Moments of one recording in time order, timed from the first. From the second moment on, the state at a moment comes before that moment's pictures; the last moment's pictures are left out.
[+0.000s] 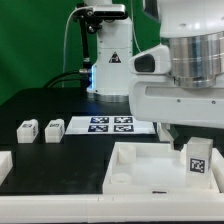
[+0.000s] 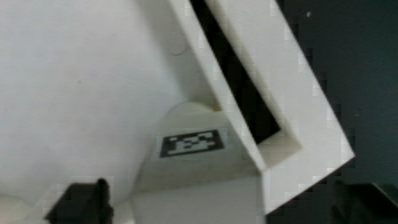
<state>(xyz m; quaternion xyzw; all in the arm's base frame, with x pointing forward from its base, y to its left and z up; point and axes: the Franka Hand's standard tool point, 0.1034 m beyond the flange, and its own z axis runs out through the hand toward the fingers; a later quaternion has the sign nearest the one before) 0.623 0.107 0.080 -0.96 0.28 0.02 0.06</state>
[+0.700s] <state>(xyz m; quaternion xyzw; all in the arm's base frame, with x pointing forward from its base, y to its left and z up) 0.623 0.109 0.081 -0.96 0.28 0.02 0.06</state>
